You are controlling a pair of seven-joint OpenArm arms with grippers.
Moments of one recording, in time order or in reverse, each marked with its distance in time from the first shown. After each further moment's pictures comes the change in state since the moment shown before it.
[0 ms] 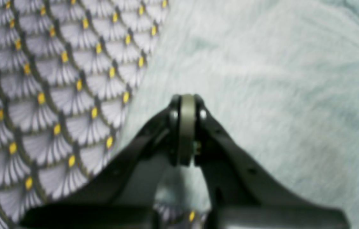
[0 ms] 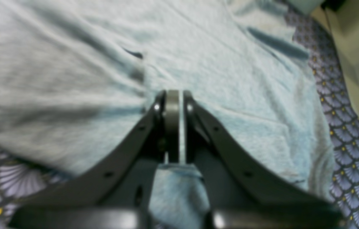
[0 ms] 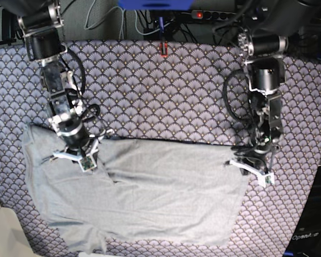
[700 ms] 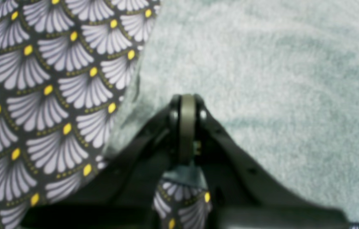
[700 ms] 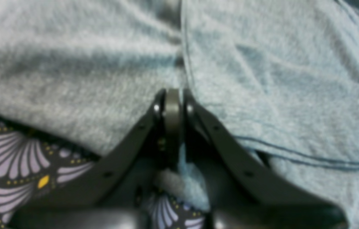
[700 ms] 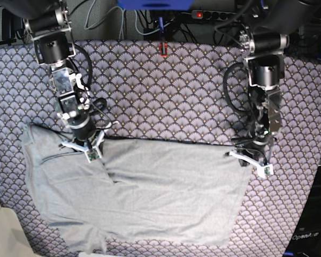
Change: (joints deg) left arm 0.7 -0.7 0.0 -5.0 -0.7 -0.5 -2.7; right arm 3.6 -3.1 0.0 -16.0 0.4 0.0 5.5
